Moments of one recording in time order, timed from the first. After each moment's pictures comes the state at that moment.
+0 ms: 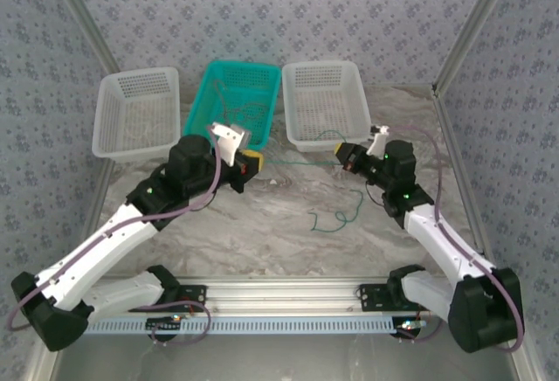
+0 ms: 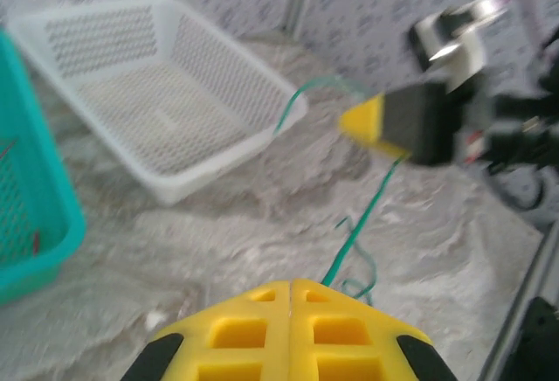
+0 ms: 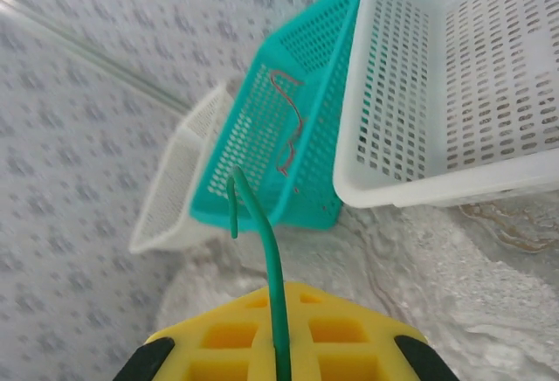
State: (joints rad) left arm -0.75 0.99 1.00 -0.38 0.12 -0.25; right arm 0.23 1.05 0.60 0.19 -0.42 0.79
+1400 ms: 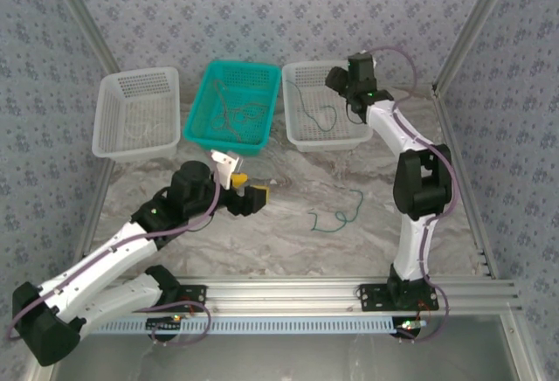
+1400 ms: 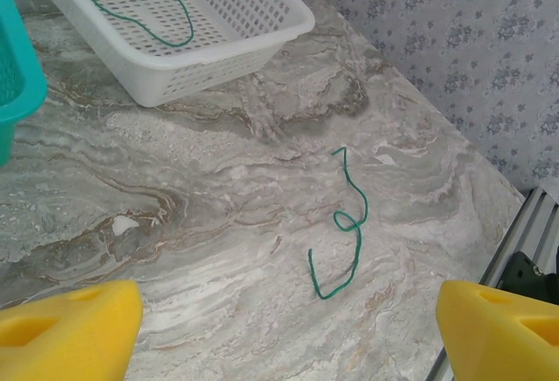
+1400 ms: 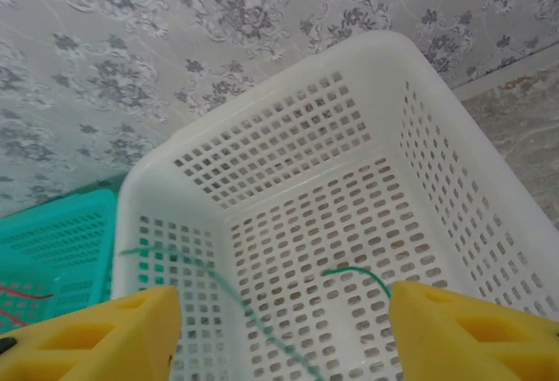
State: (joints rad) left arm -0.75 0.88 0.73 -0.27 0.21 -0.36; right arm 0.23 1.98 1.72 -0.24 0.08 0.59
